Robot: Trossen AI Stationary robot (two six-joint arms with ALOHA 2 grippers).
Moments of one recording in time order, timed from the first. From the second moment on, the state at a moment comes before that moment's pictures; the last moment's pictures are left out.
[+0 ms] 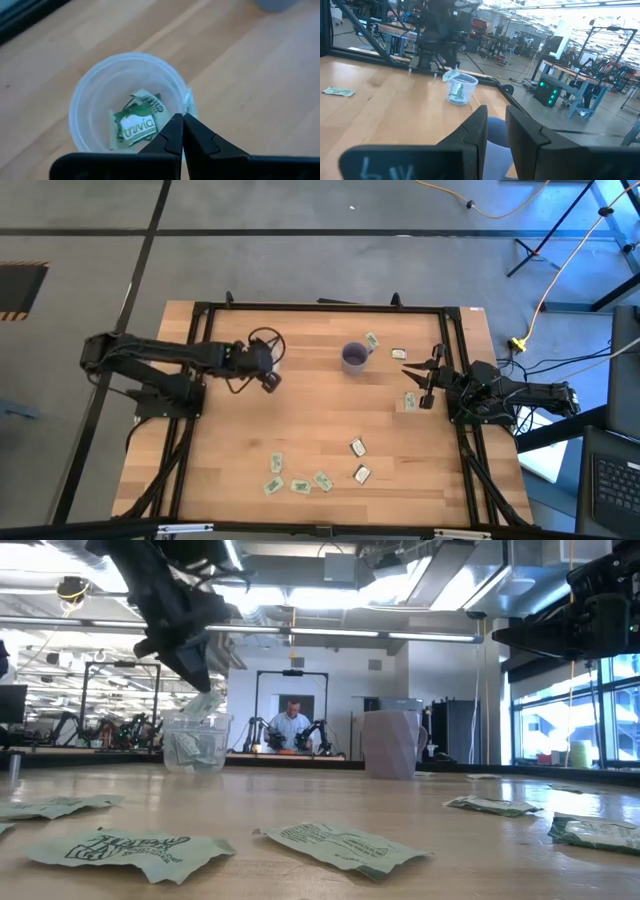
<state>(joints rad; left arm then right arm) 0.10 1.21 0.81 -0.67 -0.40 -0.70 -0.06 0.00 0.01 0.06 0.19 -0.29</state>
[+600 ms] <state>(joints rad) 0.31 1.20 0.81 -0.60 -0.27 -0.58 -0.06 0.00 0.01 0.06 0.19 -0.30</state>
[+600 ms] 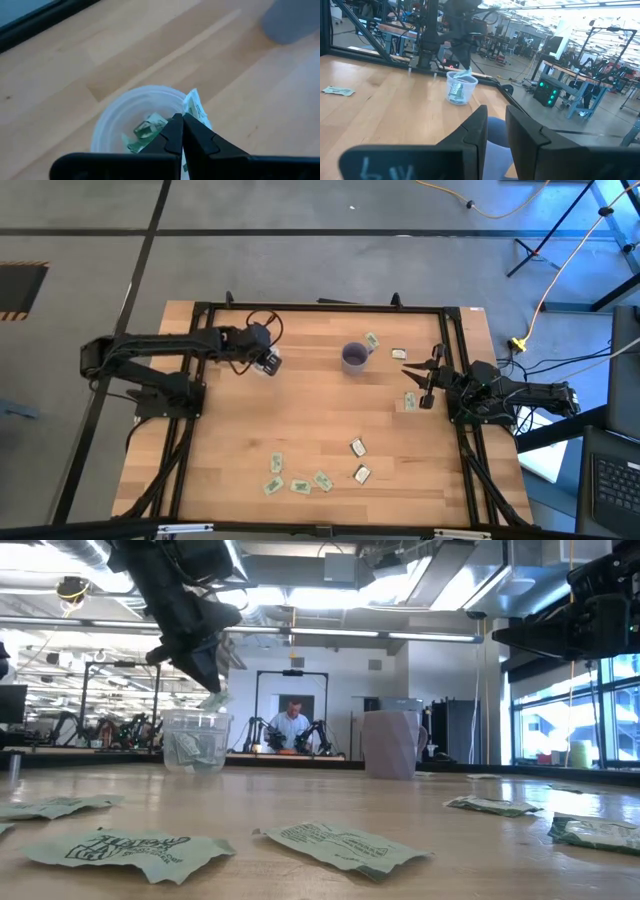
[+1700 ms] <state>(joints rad) 0.30 1.28 0.81 -0.64 -0.25 -0.37 -0.06 0.00 0.01 0.06 0.19 -0.30</state>
